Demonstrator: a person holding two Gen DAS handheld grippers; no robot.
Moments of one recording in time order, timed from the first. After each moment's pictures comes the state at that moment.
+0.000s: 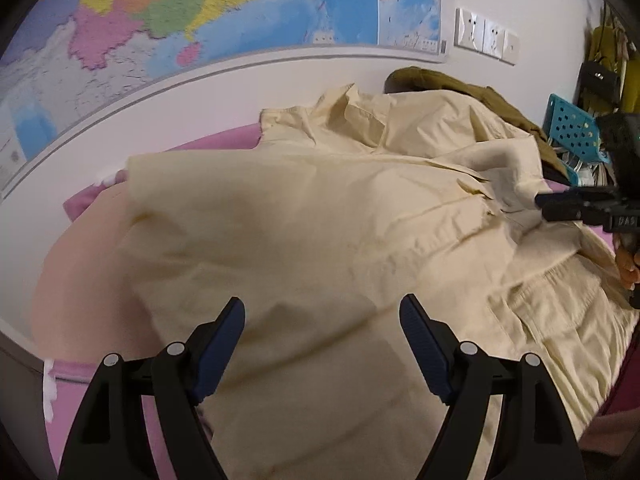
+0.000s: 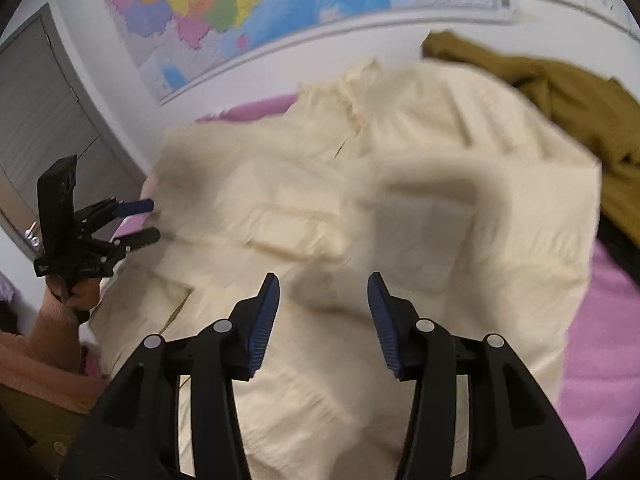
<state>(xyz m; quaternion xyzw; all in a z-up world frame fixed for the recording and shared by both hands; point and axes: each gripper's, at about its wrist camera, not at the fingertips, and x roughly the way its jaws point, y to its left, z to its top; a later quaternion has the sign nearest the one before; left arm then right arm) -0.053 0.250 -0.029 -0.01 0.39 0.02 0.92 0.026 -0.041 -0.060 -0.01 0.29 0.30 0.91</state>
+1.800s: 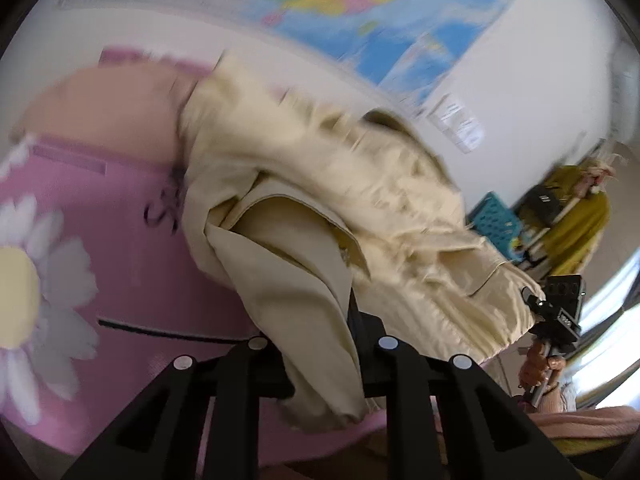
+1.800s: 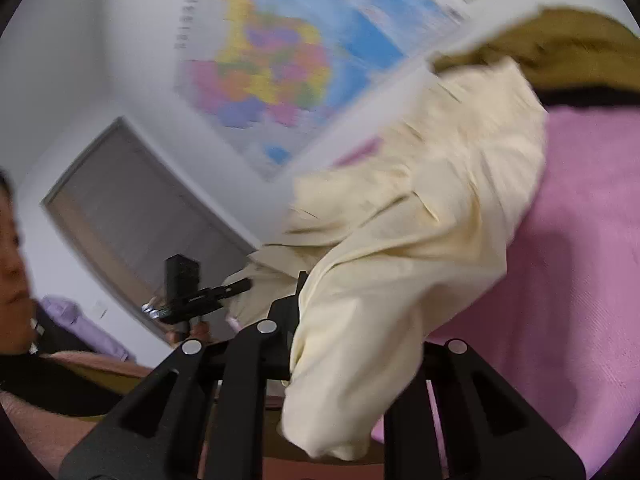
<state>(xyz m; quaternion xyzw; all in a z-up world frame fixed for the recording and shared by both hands) -0.223 0.266 -0.033 -0.28 0.32 -0.07 0.90 -0.156 -0.134 -0.113 0.19 0.16 0.46 0.85</state>
